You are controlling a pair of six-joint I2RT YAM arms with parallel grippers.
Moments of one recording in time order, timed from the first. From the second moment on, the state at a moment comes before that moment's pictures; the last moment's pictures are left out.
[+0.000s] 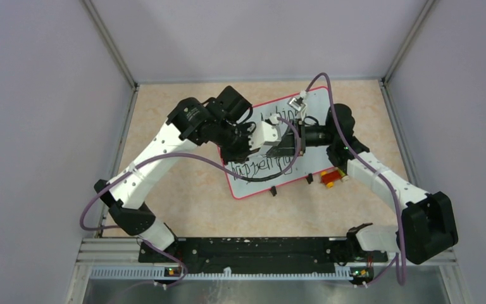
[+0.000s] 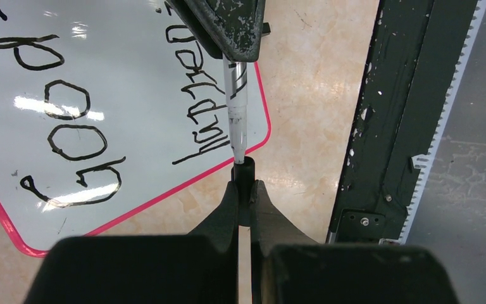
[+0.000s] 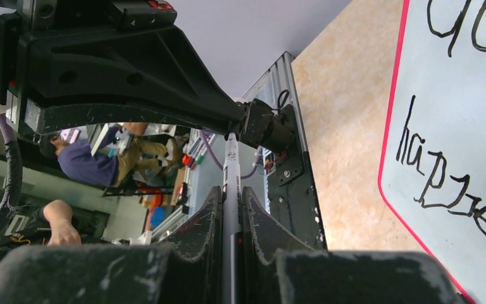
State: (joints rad) left arm -0.86 1.59 1.98 -1.44 0.28 0.55; right arm 0.43 1.27 0.88 0.33 -1.17 0.85
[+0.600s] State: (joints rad) left arm -0.87 1.55 1.90 -1.30 0.30 0.56; right arm 0.44 1.27 0.92 0.20 -1.15 0.75
